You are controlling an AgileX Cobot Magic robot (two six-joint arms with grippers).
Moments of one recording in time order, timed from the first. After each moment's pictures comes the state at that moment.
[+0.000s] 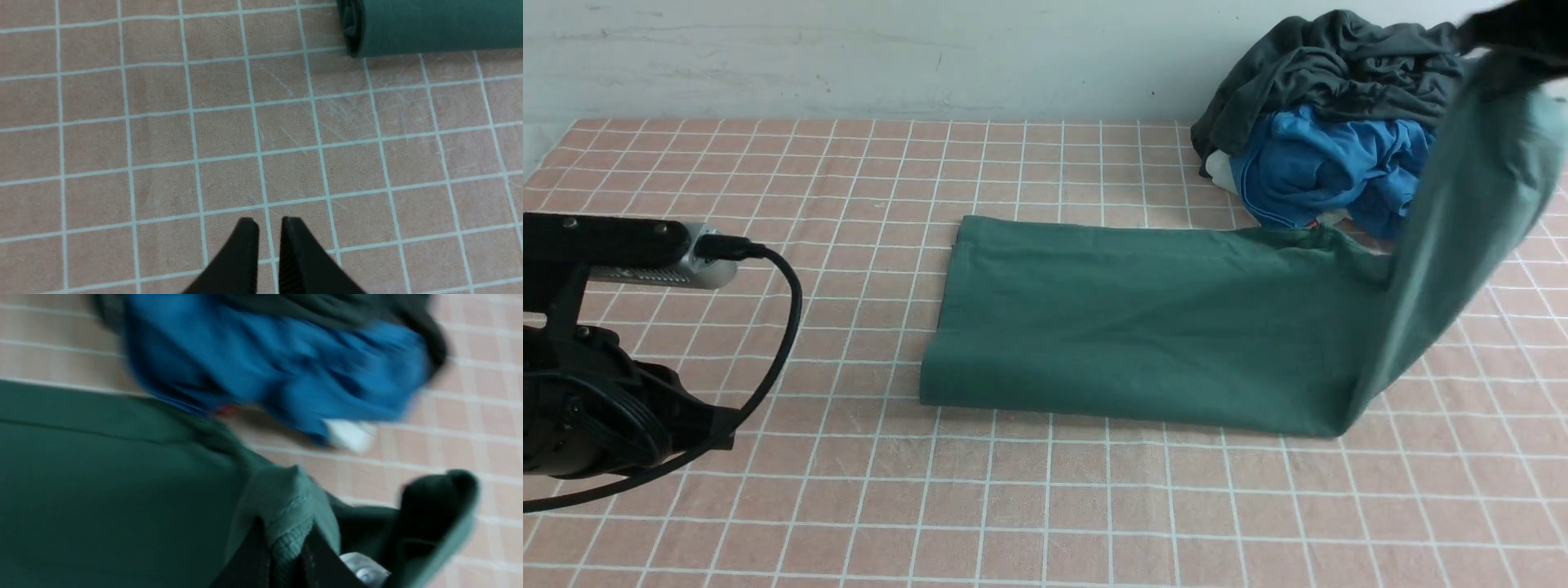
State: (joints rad) right arm 0.06 1.83 -1.90 0.07 1.12 -0.04; left arm -0.10 1.06 -0.76 -0.19 0.74 0.13
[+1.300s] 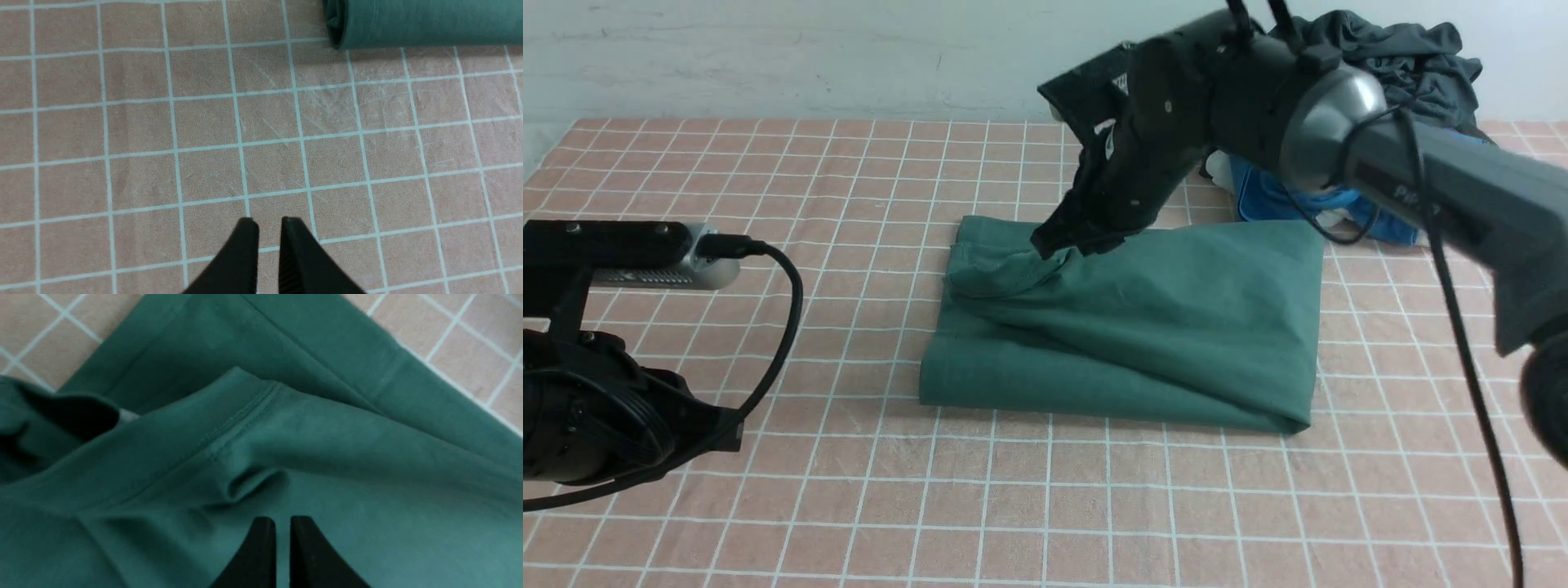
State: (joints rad) right arm 0.55 2.26 -2.03 -0.03 0.94 -0.01; left arm -0.10 1.06 -0.76 -0.24 0.75 0.13
